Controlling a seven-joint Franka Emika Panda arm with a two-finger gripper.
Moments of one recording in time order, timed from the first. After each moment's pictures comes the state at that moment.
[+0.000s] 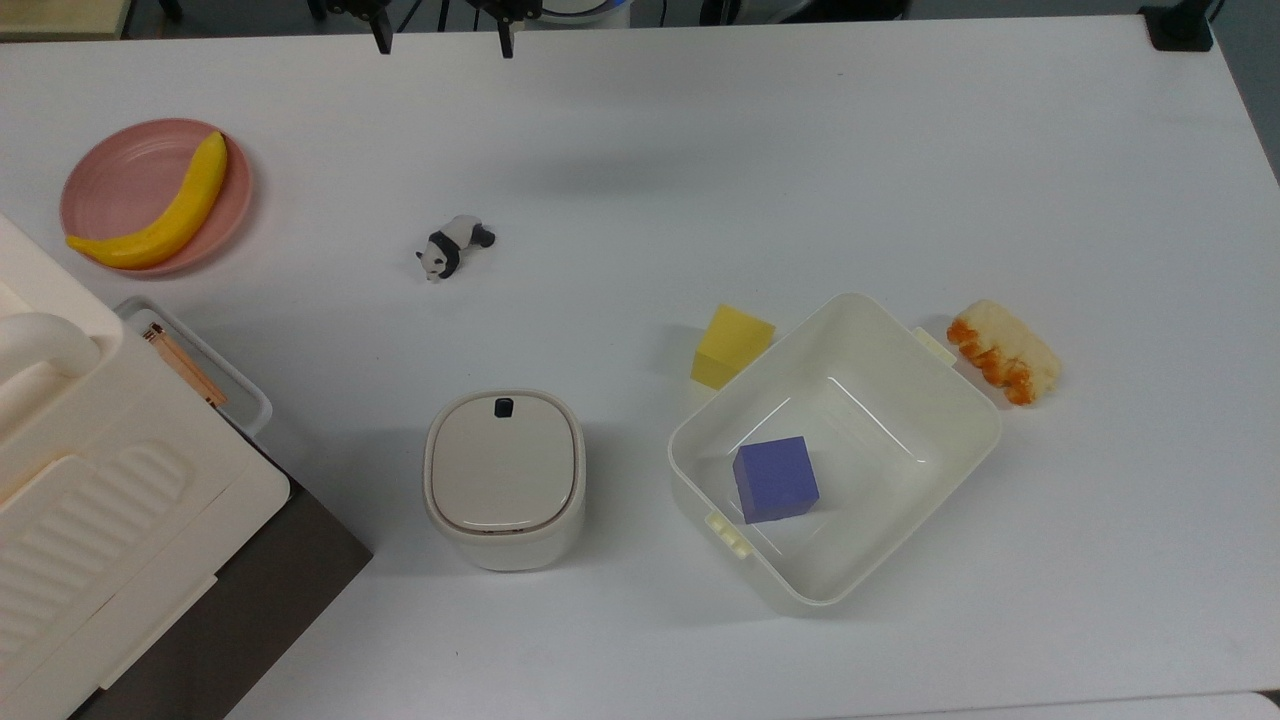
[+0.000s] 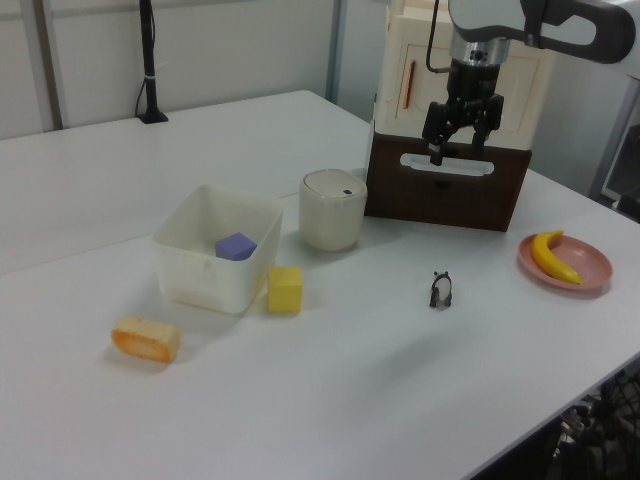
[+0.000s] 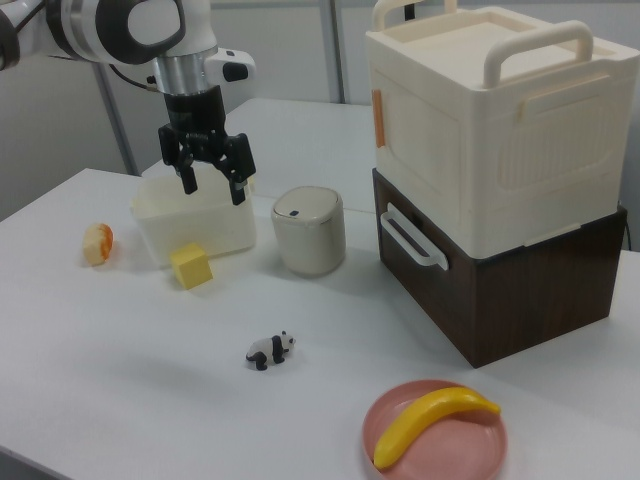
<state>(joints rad) -0.03 0.03 -0.05 -1.59 -0.02 1.58 -0.07</state>
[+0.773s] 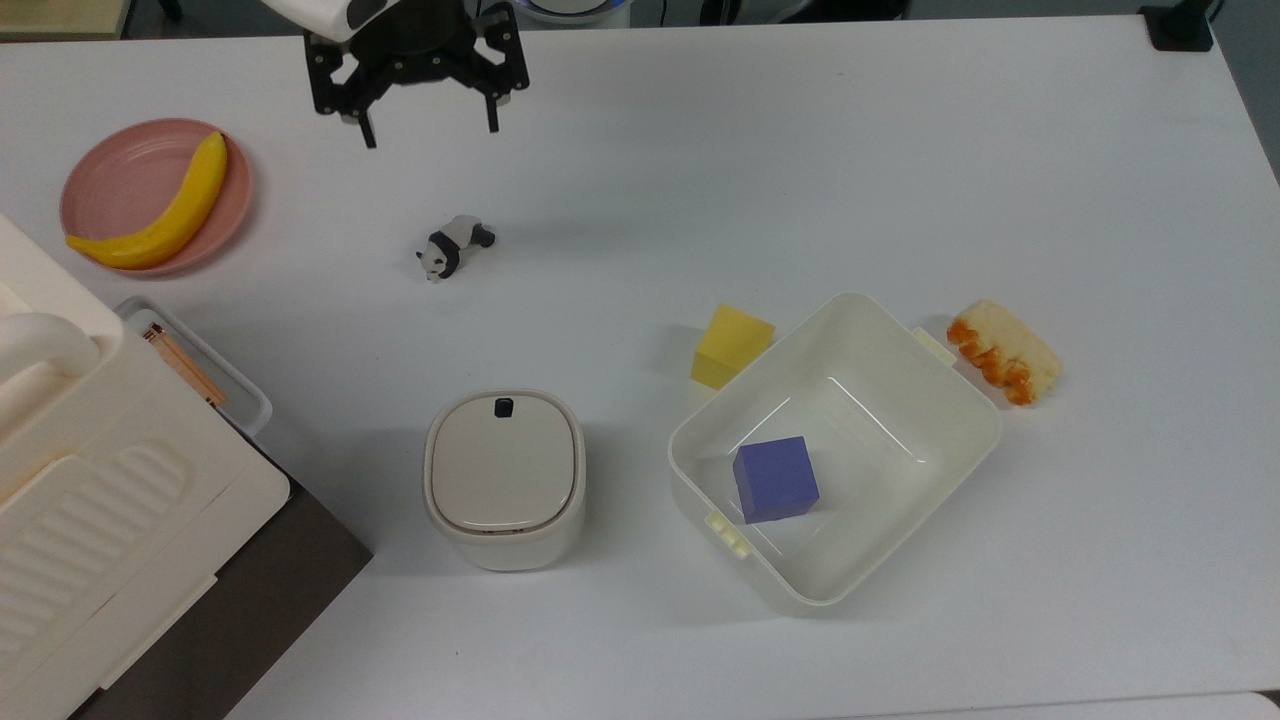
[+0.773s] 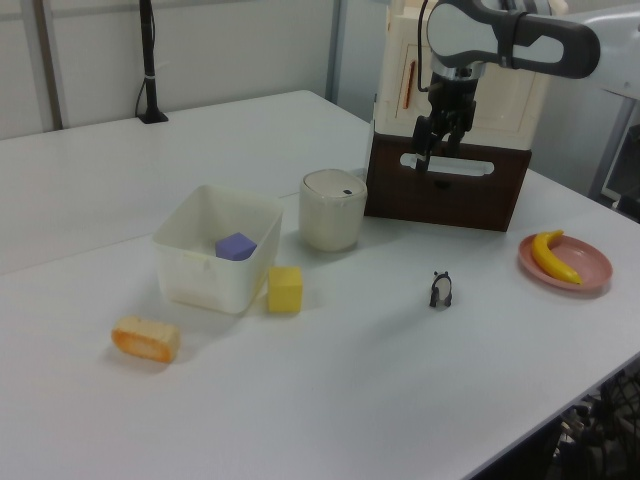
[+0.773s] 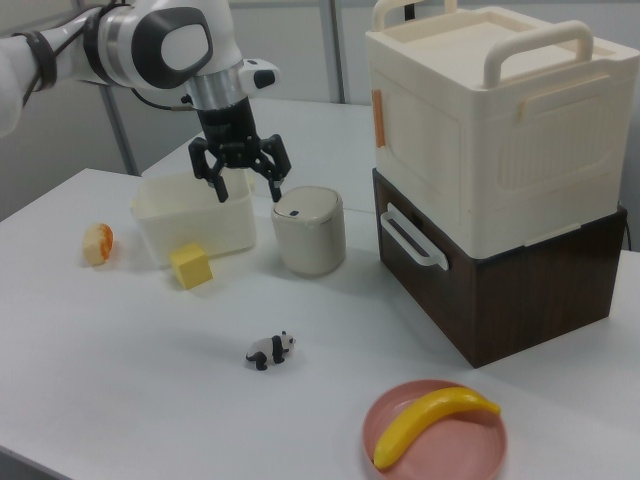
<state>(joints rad) -0.04 0.13 -0.05 -1.57 -0.05 1.76 -0.33</state>
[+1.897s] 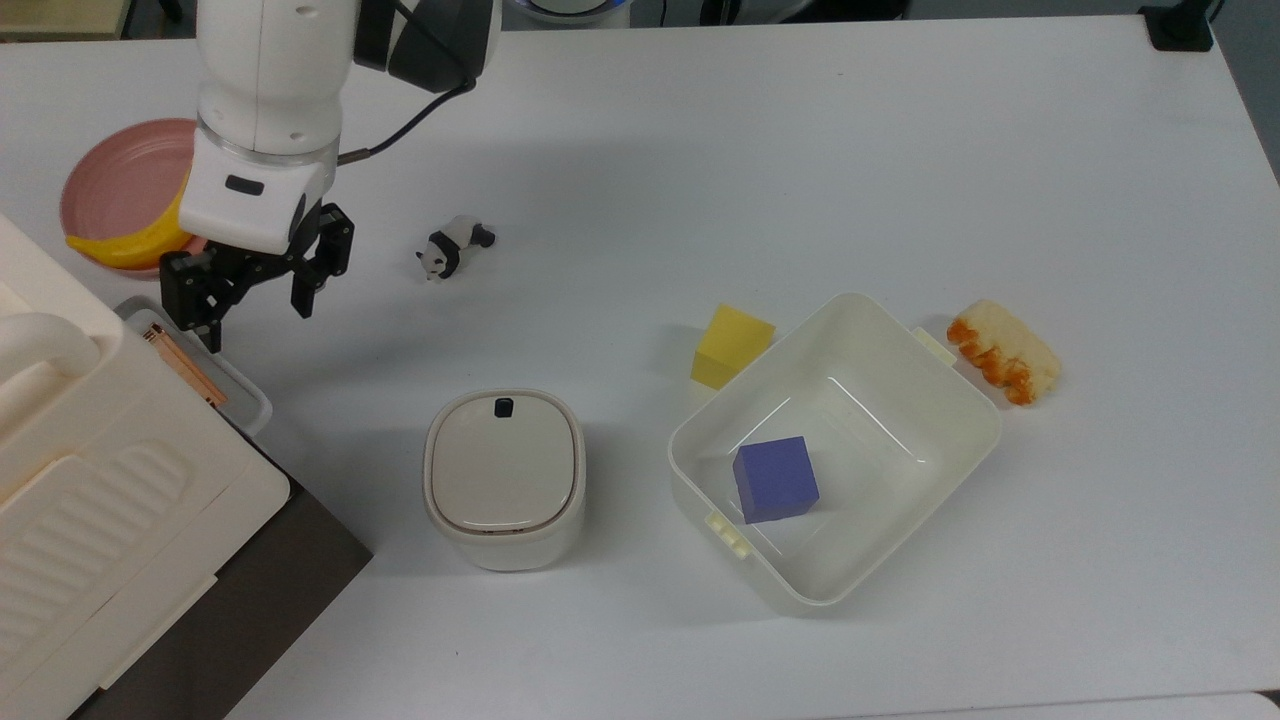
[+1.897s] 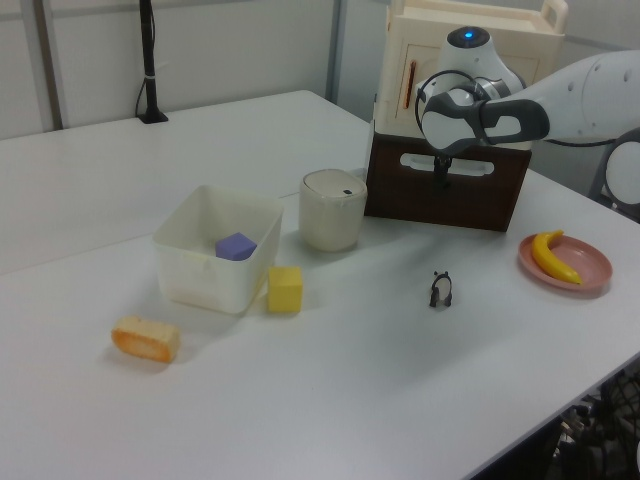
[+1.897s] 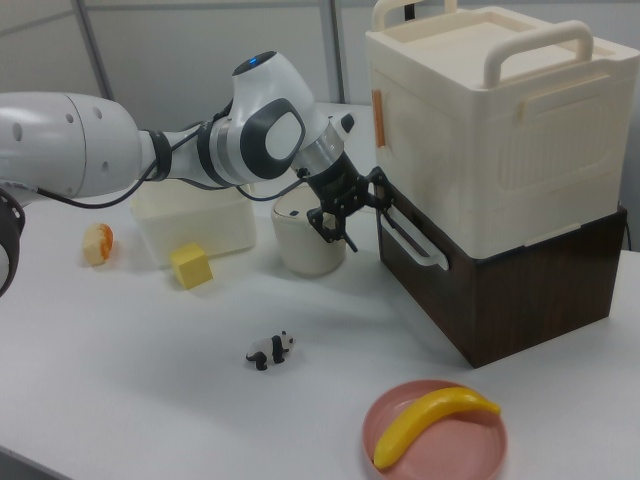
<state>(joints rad) -0.17 0.39 -0.06 -1.57 -0.34 2.29 -0.78</state>
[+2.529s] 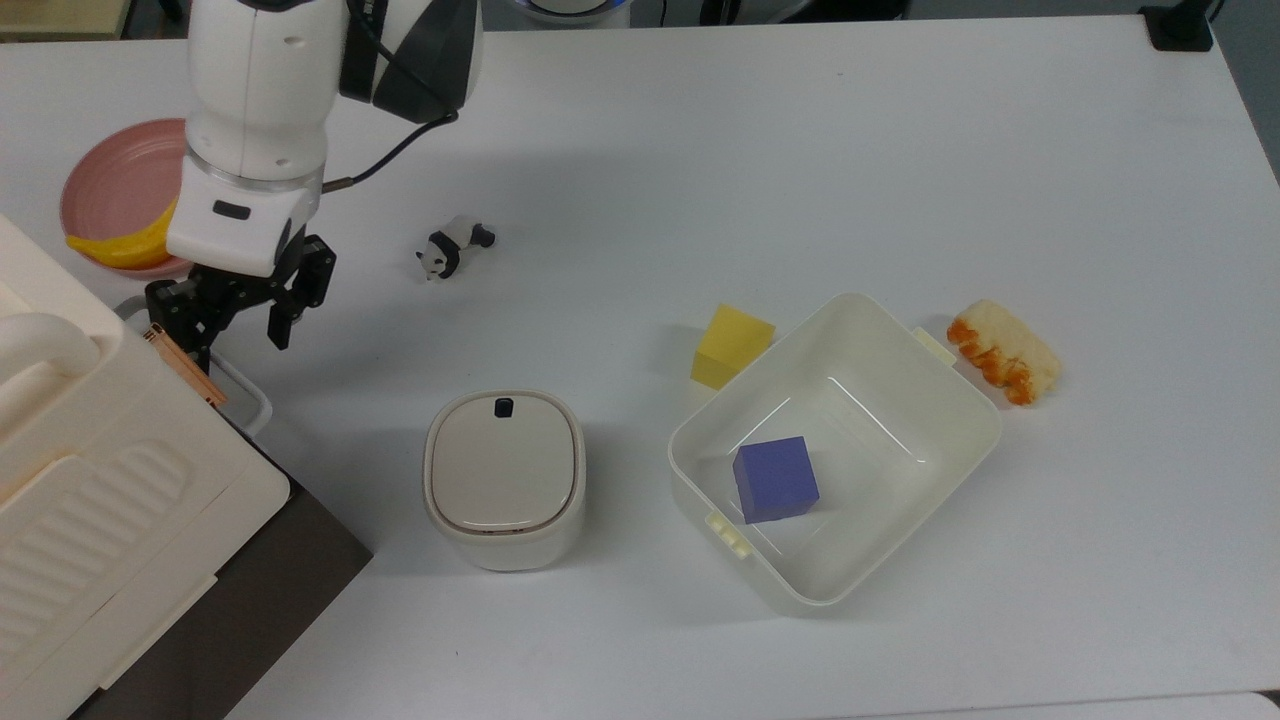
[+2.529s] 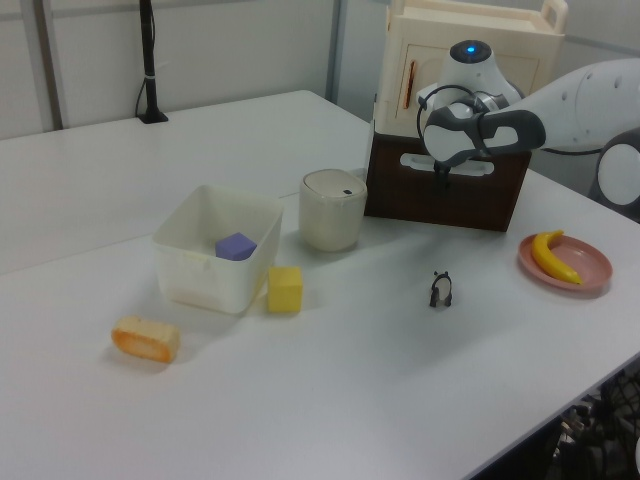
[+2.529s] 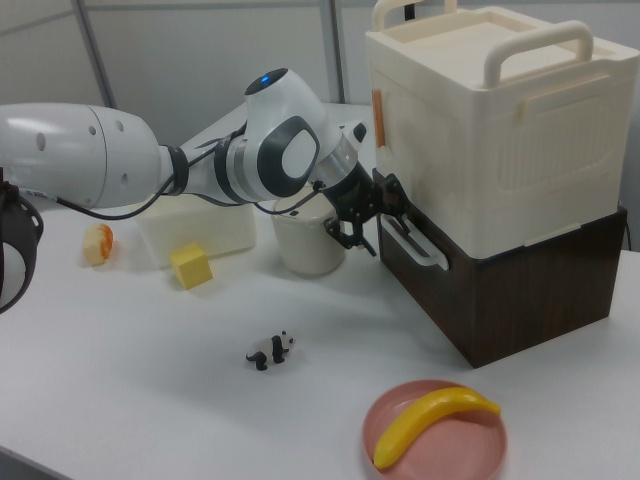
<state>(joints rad) -0.20 0.44 -0.06 -1.57 -0.35 2.40 -0.78</state>
